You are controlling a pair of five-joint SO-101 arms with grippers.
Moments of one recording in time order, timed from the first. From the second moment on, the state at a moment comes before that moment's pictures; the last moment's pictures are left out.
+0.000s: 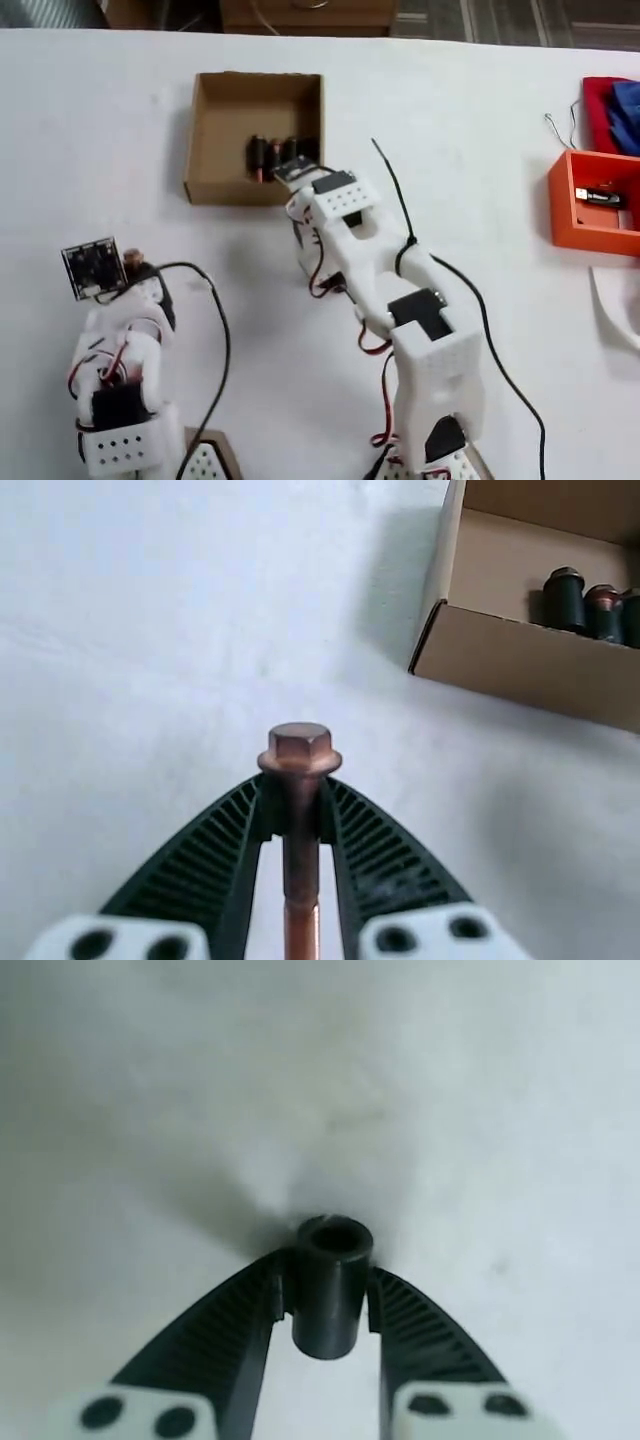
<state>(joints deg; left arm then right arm) -19.5 -102.4 95.5 48.2 7.7 -27.4 29.8 1.2 74.3 10.3</state>
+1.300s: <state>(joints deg) -19.4 -102.4 95.5 48.2 7.7 -27.6 27.2 -5.6 79.6 11.5</state>
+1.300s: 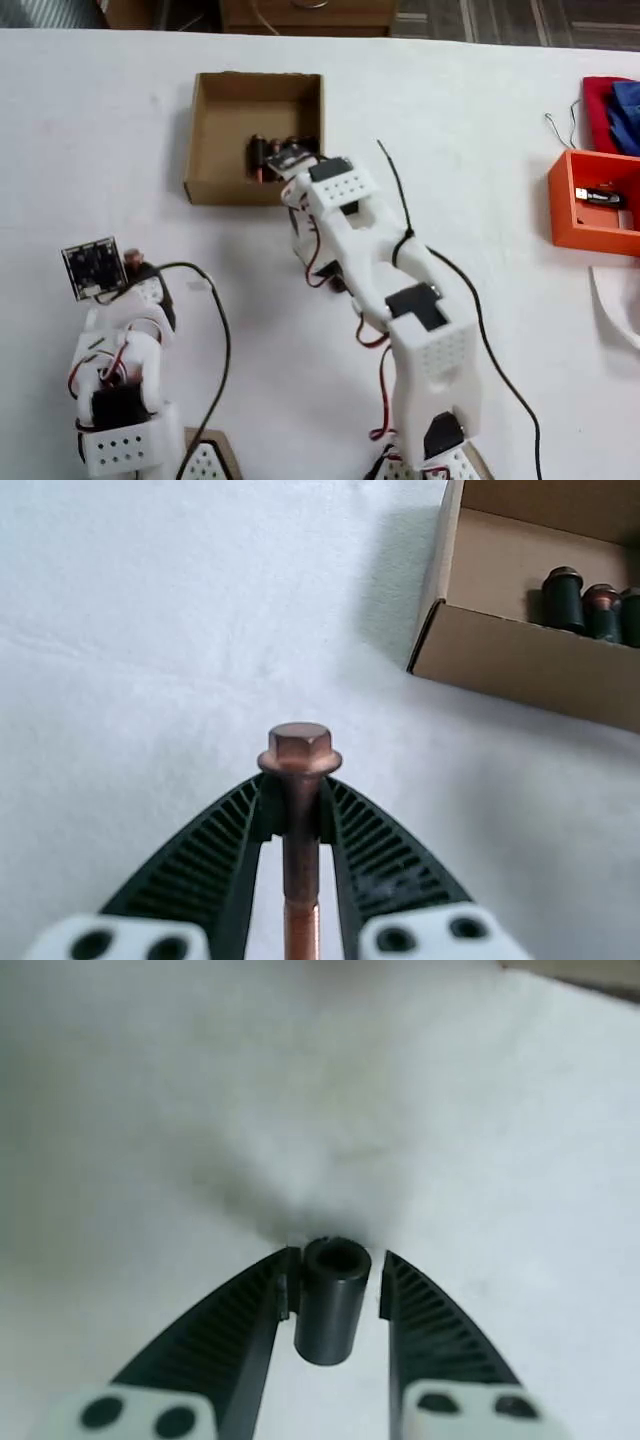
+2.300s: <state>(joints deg) -19.4 -102.4 95.5 48.2 7.7 -29.0 15.9 17.5 62.9 11.5</state>
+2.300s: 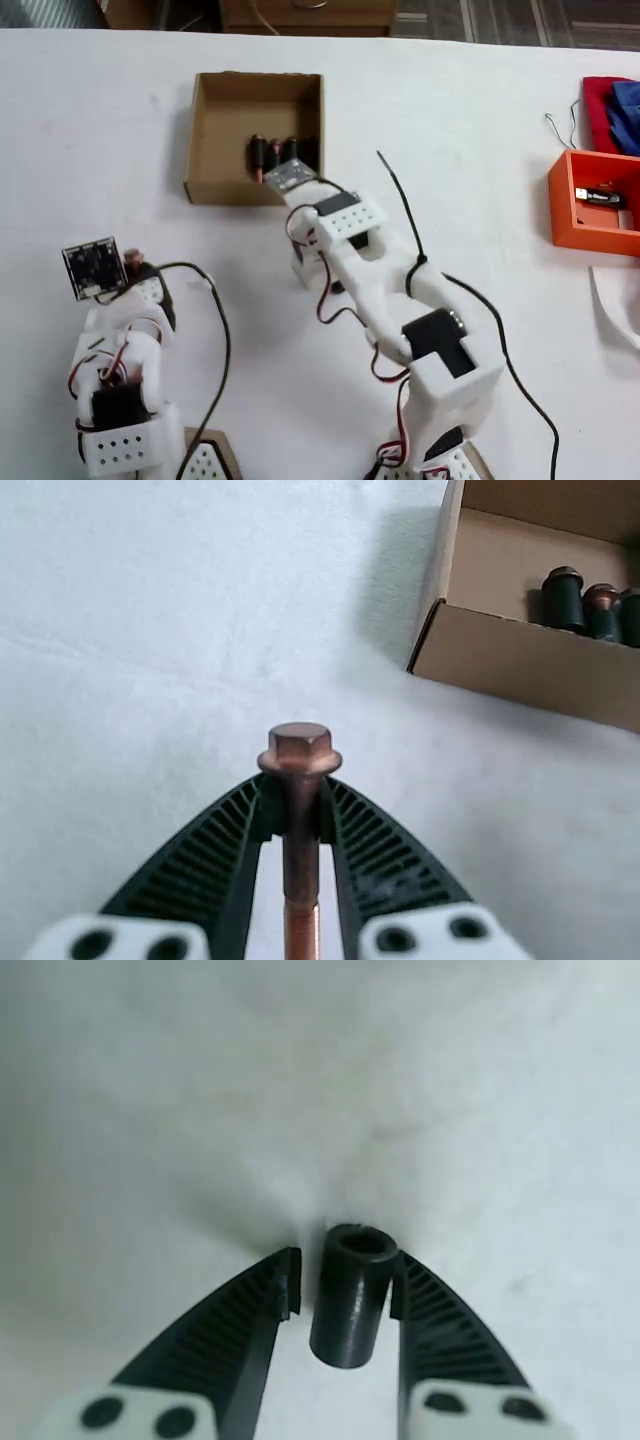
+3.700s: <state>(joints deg) -22.6 -102.4 93.7 53.9 7.5 -27.1 -33.1 39.4 55.6 11.5</state>
